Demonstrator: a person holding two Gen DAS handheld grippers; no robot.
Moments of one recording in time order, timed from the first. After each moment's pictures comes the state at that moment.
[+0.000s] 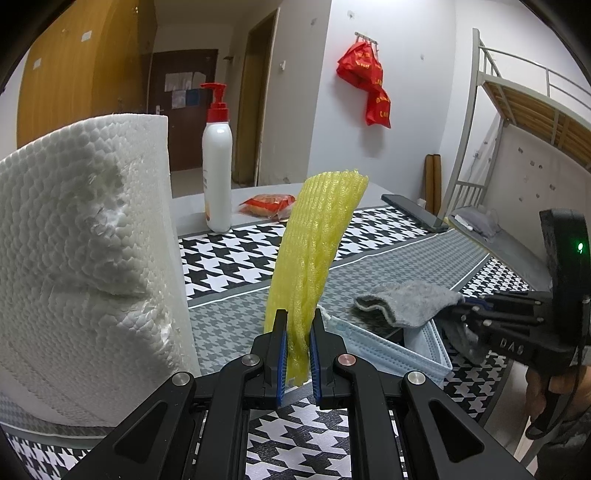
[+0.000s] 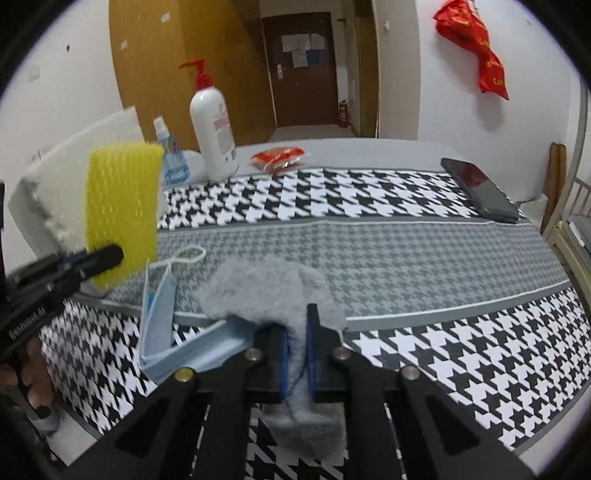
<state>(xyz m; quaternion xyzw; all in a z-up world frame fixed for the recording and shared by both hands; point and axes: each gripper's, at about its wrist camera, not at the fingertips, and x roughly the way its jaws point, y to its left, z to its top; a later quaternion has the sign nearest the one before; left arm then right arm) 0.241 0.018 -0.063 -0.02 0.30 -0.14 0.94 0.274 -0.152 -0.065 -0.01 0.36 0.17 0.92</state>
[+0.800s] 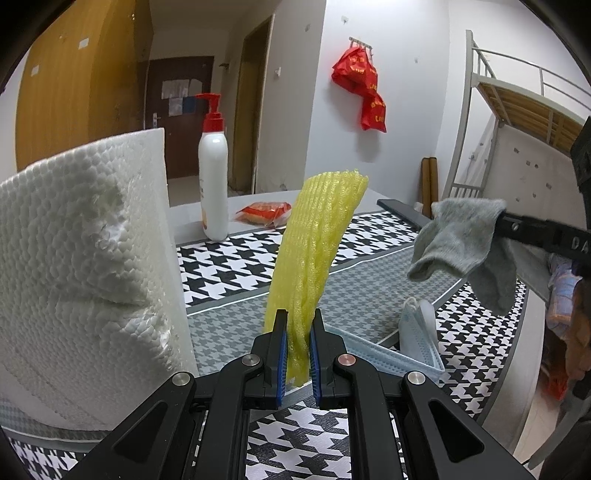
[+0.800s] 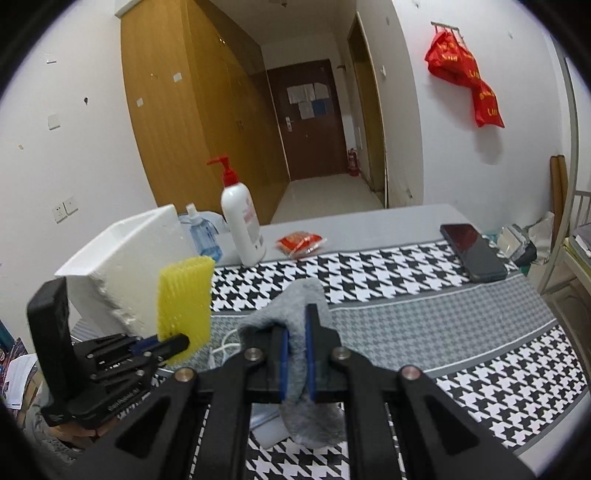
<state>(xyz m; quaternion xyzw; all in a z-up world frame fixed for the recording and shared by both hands) 0.234 0.017 -0.061 -0.01 0.29 -0.15 0.95 0.248 -0.162 0.014 0.04 0.27 0.21 0.94</state>
